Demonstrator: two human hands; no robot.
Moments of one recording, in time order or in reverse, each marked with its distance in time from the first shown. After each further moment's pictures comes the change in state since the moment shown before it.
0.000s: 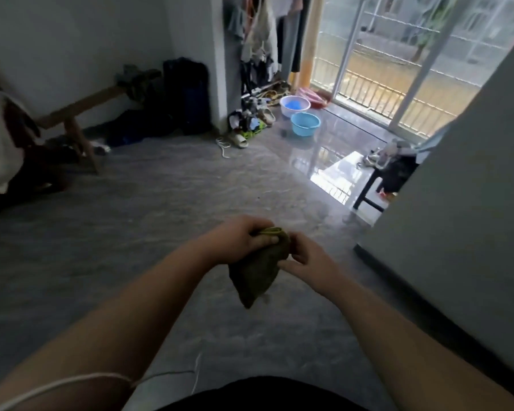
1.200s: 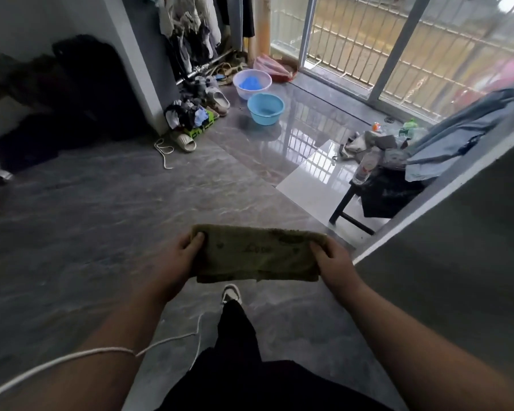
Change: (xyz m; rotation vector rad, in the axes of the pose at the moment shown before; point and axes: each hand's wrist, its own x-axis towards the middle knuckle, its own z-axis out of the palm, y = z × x) left_hand 0.534 -0.136 -0.005 -0.845 0.389 -0.535; right_hand 0.378 0.218 -0.389 0.173 0.486 0.322
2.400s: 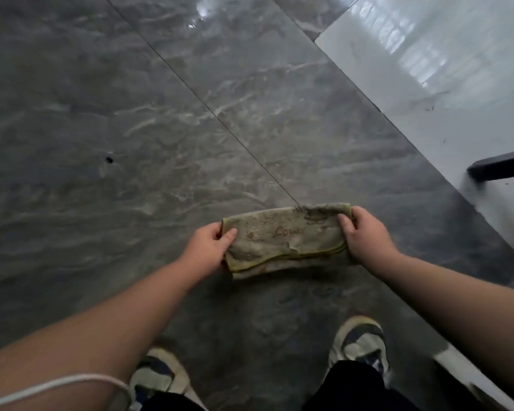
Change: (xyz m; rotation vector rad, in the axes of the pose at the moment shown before) left_hand 0.727 -0.590 0.171 0.329 -0.043 -0.486; right_hand 0.685 0.645 0.159 -0.675 -0.229 0.340
